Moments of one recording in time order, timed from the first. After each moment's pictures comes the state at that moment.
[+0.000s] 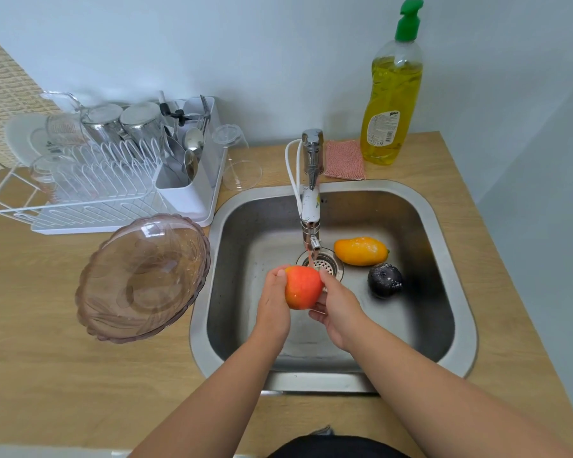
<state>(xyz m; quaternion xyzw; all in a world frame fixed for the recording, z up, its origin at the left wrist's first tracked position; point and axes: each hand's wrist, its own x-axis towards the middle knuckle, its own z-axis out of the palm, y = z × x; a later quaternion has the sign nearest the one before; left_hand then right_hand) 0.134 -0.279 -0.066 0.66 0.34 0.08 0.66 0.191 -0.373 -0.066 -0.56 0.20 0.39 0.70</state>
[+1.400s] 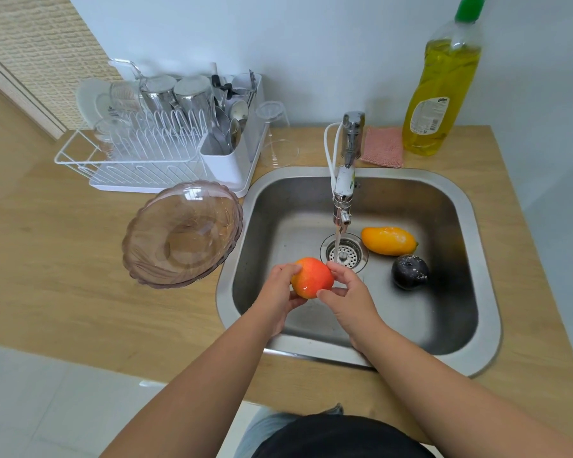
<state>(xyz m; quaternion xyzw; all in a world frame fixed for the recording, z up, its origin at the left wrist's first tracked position) 0.101 -0.261 -0.063 0.53 0.44 -0.02 0.72 0.154 -0.392 -0.072 -0.71 -0.04 0.33 0.62</state>
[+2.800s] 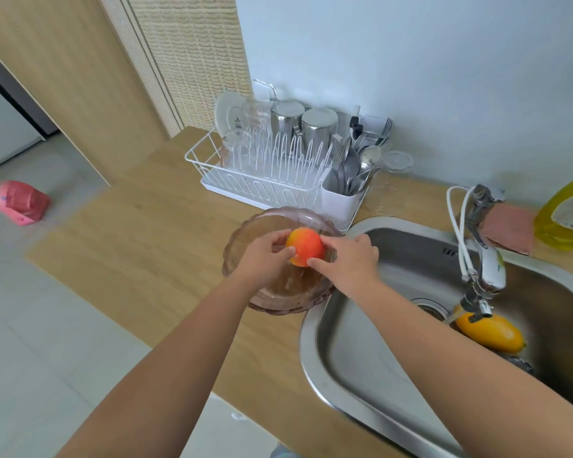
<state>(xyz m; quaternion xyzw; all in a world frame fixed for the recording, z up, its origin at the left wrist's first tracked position) 0.052 -0.070 0.022 0.78 0.42 0.10 0.46 0.186 -0.187 0.006 -0.88 -0.39 0.13 0.23</state>
